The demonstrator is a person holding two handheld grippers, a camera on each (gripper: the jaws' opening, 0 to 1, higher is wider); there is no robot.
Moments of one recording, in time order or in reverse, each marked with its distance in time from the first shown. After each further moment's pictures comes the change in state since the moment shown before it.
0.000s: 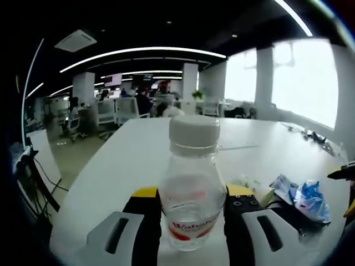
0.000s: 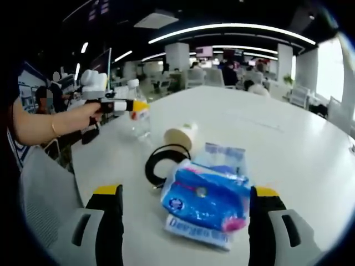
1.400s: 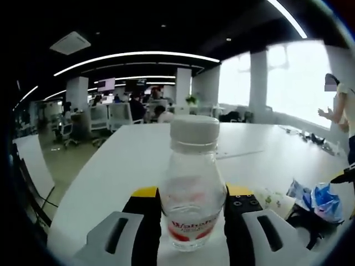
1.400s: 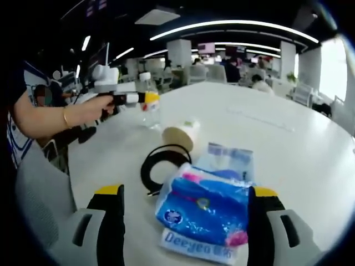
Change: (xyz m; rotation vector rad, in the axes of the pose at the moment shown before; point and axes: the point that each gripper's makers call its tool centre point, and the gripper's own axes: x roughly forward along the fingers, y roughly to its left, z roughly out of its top) left arm 0.047 0.020 0.011 0.019 -0.052 -0.060; right arm 0.028 0.002 0.001 -0.005 0.022 0.019
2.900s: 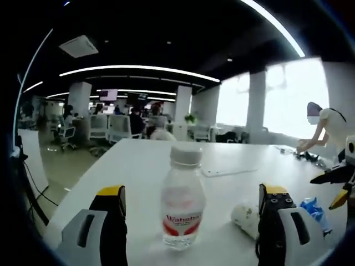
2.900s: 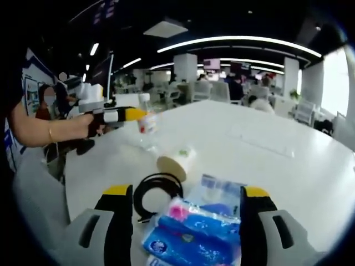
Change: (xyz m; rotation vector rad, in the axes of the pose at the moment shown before) left arm -0.041 -0.015 0.027 -0.048 -0.144 -0.032; right arm 0.010 -0.016 0.051 -0.066 -0.127 0.011
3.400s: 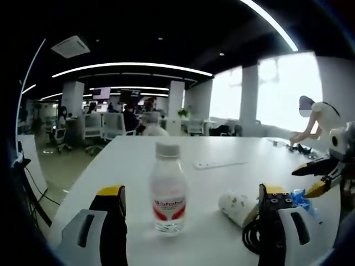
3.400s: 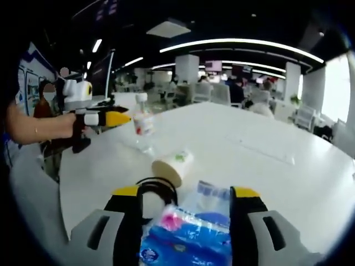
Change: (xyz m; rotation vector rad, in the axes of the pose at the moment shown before) left arm -0.024 -0.019 -0.005 0.021 0.052 -0.045; right arm 0.017 -0.007 0.006 -0.036 -0.004 -0.005
